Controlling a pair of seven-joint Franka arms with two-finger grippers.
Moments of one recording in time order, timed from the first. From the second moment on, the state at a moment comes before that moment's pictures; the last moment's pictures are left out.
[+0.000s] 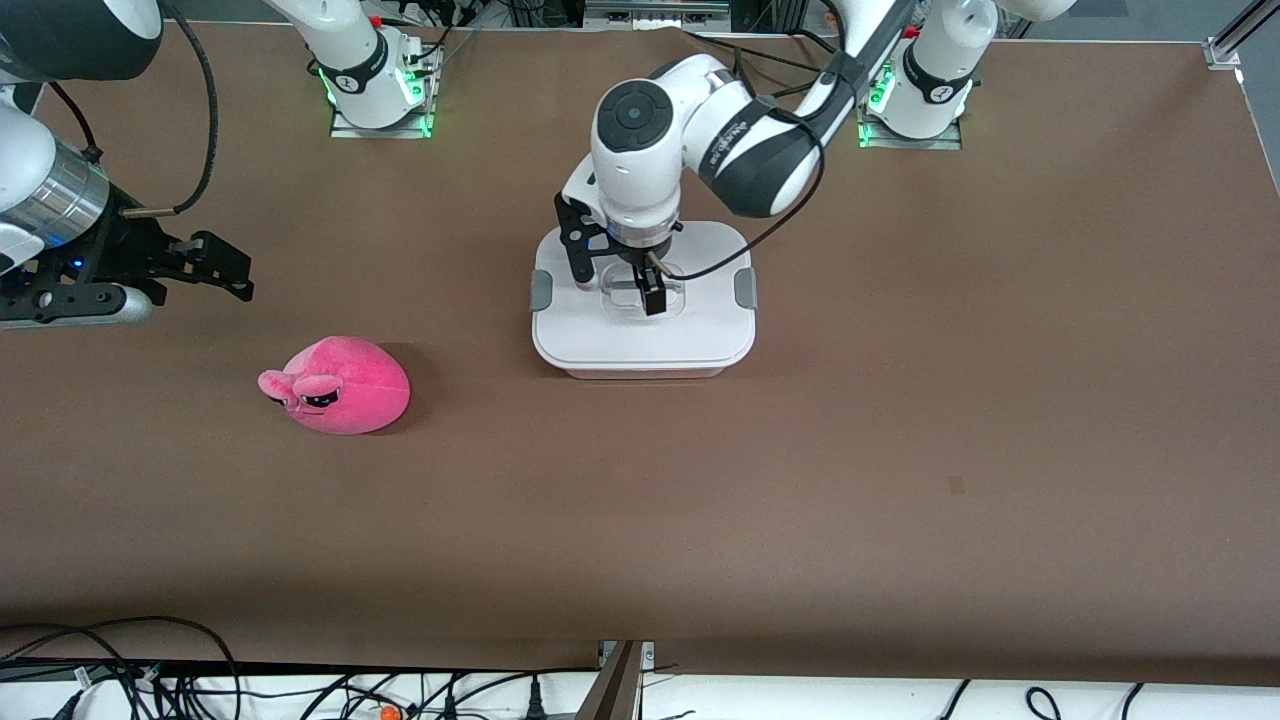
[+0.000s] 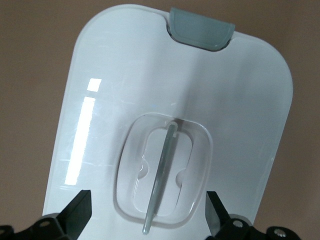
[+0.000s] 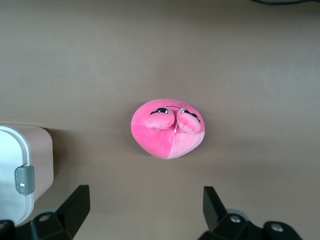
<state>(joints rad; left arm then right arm) -0.78 0.56 -0.06 -1.41 0.04 1.94 0.46 0.09 0.14 0.03 -1.49 0.01 1.65 0.07</state>
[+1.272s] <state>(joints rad) -0.83 0.56 -0.05 -1.44 0.09 1.94 0.47 0.09 0.14 0.03 -1.49 0.01 1.65 0.07</state>
